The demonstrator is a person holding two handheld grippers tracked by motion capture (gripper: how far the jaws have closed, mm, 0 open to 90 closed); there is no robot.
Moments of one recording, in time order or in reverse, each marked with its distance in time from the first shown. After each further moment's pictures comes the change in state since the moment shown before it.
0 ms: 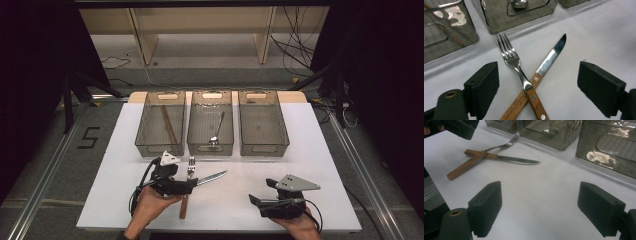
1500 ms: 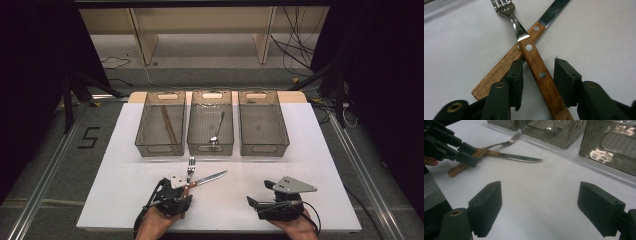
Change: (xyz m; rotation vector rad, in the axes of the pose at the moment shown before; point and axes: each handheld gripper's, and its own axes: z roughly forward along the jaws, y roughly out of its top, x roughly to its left) left arm -0.018 -0.049 0.022 0.122 0.117 0.070; right arm 0.007 -0.001 0.002 0.011 -0.007 -0.015
